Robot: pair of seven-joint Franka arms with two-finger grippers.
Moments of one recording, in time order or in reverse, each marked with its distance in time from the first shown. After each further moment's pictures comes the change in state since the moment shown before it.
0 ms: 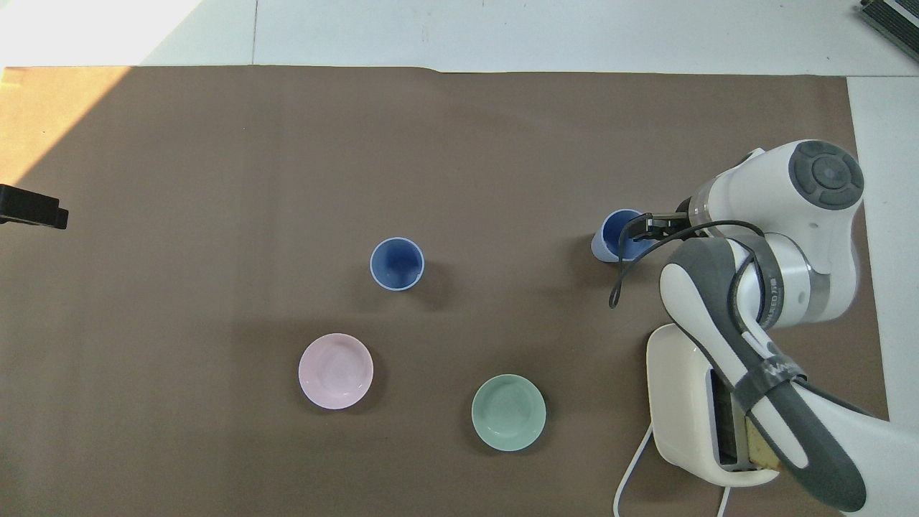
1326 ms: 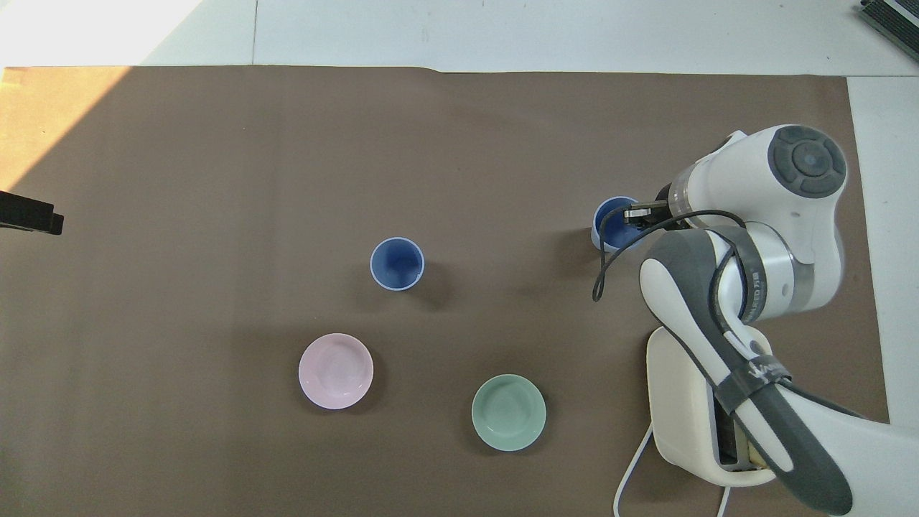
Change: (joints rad) left arm 0.000 -0.014 0.000 0.000 0.000 -0.021 0.001; right arm 0.046 0.017 0.013 0.119 0.003 -0.075 0.000
